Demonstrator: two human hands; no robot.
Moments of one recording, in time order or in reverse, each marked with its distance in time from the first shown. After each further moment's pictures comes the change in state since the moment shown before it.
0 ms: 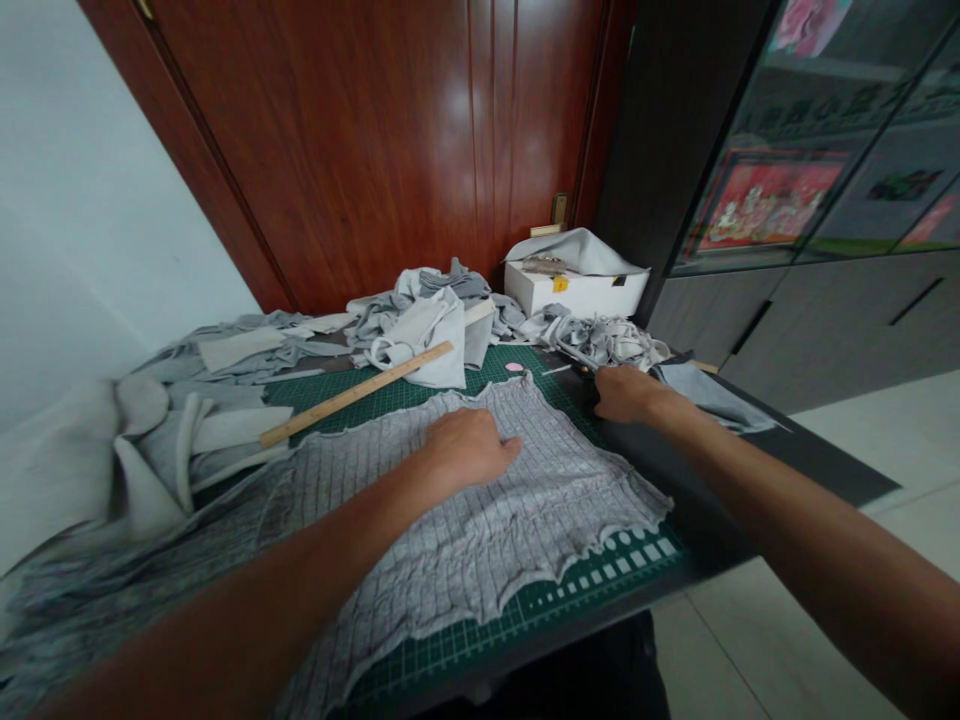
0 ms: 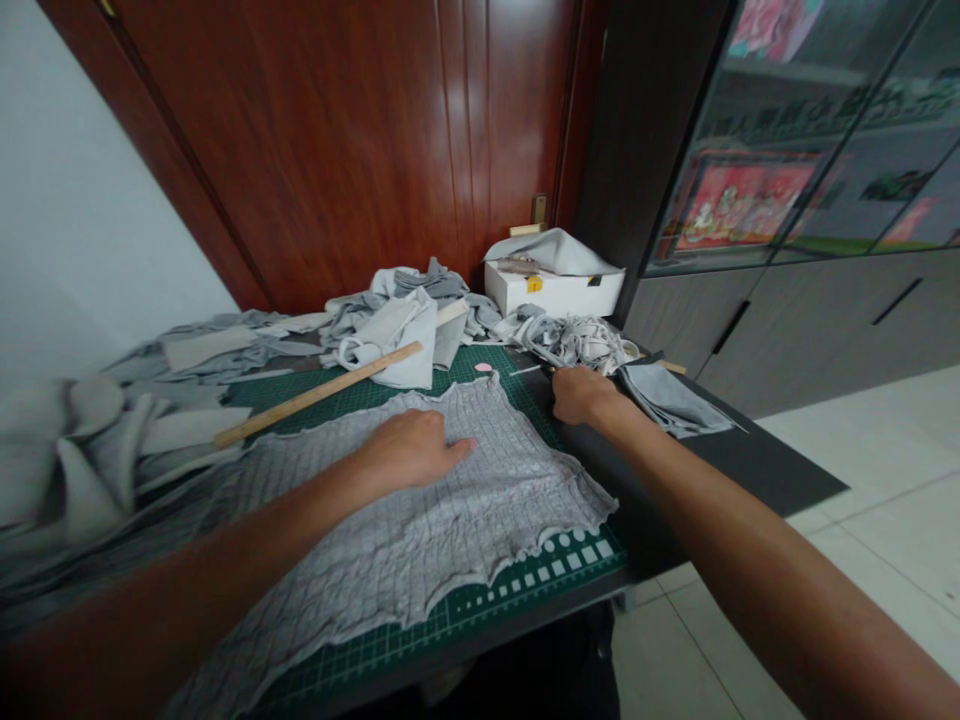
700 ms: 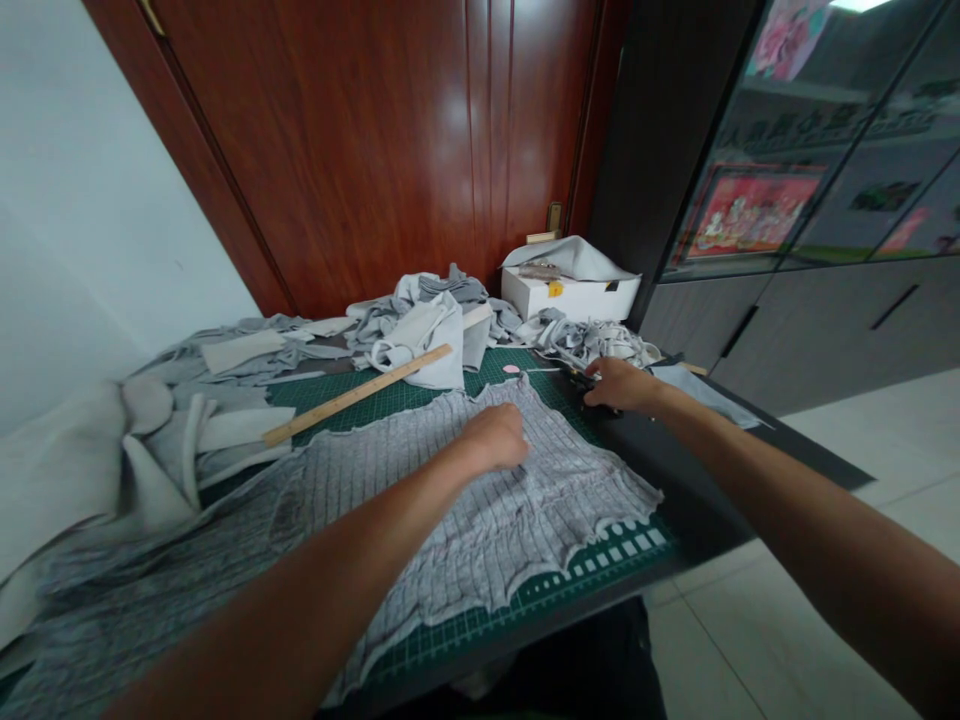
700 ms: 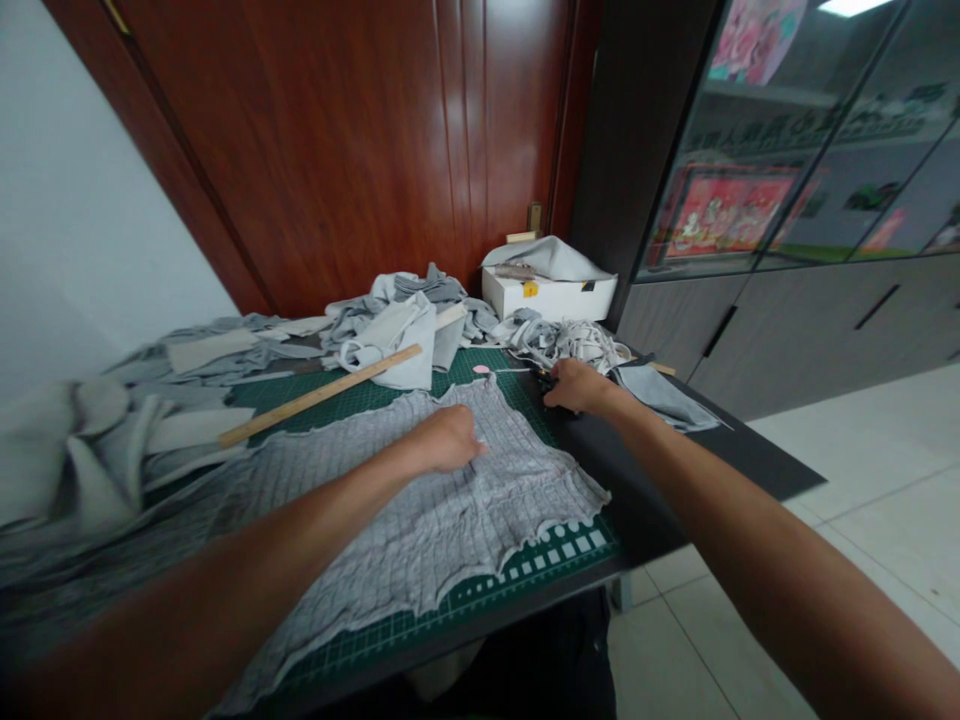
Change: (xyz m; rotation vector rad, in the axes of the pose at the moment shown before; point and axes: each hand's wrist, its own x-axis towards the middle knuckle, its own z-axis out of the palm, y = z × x) left_hand 0.024 0.024 0.001 -0.128 -0.167 0.076; right_hand 0.013 0.019 0.010 0.523 0.101 0.024
